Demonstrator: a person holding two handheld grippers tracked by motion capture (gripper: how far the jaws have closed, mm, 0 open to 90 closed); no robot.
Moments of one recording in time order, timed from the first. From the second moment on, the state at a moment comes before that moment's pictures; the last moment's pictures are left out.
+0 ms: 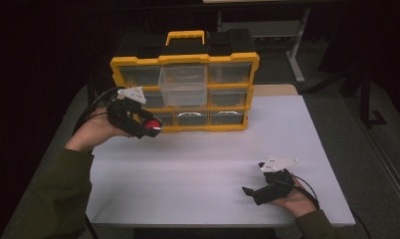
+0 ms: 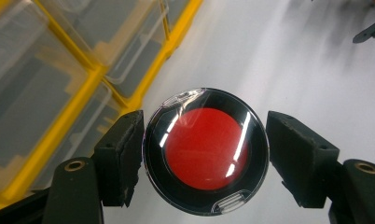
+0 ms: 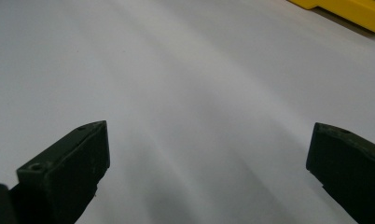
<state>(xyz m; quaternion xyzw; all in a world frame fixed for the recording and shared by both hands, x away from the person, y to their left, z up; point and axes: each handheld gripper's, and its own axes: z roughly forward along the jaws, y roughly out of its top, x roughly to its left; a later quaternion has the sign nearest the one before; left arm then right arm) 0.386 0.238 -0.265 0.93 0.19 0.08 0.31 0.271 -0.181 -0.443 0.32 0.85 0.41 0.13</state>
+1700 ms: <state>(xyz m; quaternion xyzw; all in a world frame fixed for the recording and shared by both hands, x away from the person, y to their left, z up) 0.409 0.234 -0.144 0.91 0.18 0.12 0.34 0.270 -0.180 -0.443 0.31 0.85 0.40 0.13</state>
